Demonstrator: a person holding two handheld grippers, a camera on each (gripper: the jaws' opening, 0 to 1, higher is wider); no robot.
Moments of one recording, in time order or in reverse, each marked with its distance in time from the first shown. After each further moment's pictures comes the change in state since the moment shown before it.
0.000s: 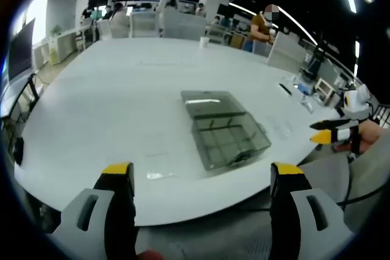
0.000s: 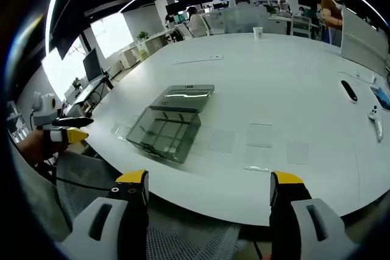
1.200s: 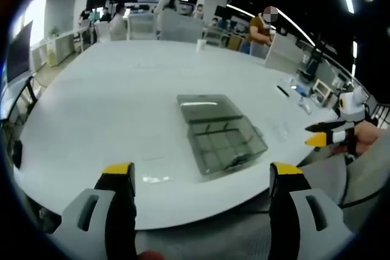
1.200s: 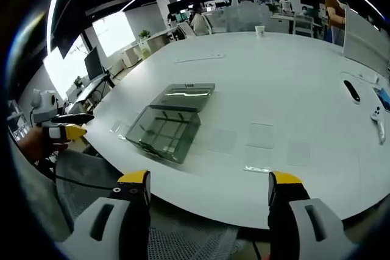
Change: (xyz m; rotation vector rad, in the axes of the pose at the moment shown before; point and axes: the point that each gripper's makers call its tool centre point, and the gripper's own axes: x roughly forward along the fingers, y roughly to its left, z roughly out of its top) left arm 0.003 -0.005 0.007 0.006 -0.013 -0.017; right arm 0.005 -0.004 0.000 -0.005 0.012 0.018
